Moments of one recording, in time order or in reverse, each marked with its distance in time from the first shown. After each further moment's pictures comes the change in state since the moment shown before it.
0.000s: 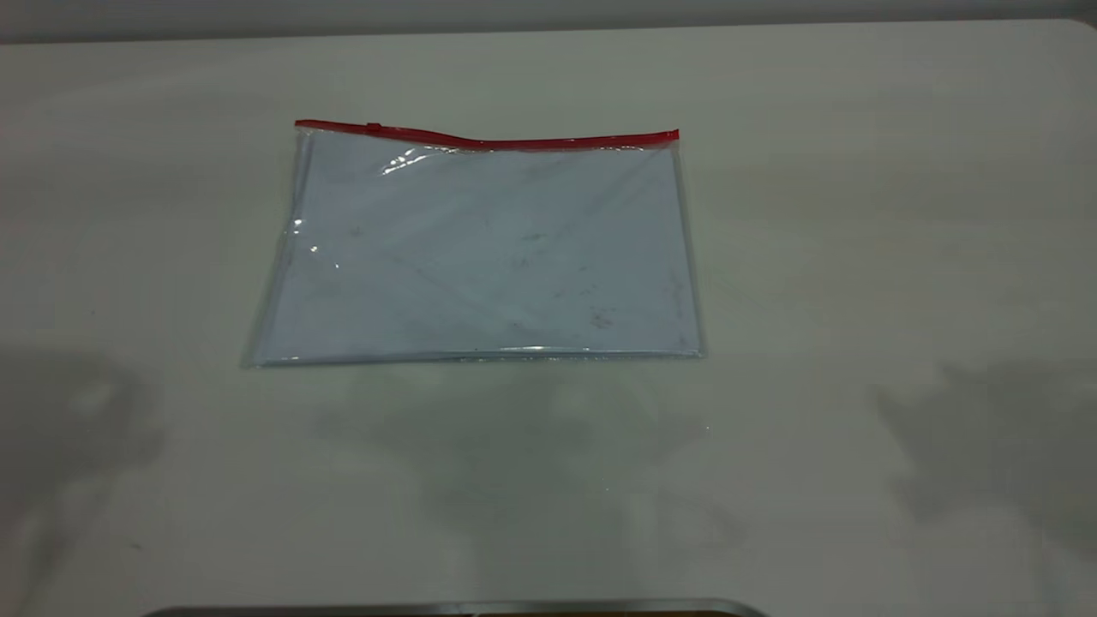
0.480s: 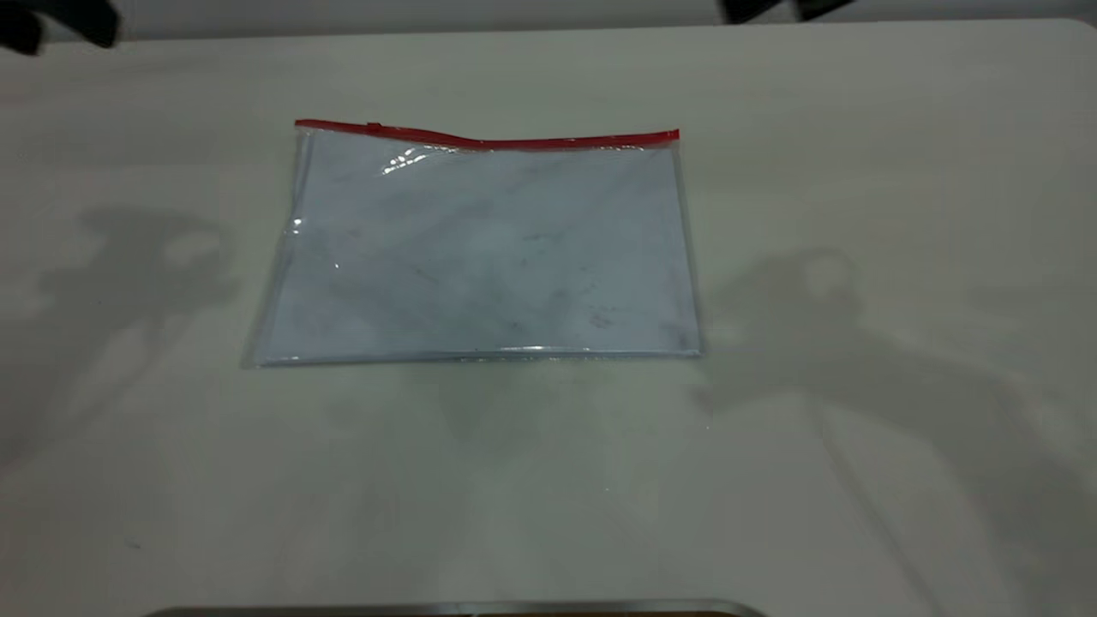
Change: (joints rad) left arm 0.001 0.613 -0.386 -0.160 -0.036 0.232; right arm 0.300 0.488 -0.307 0.035 -0.063 -0.011
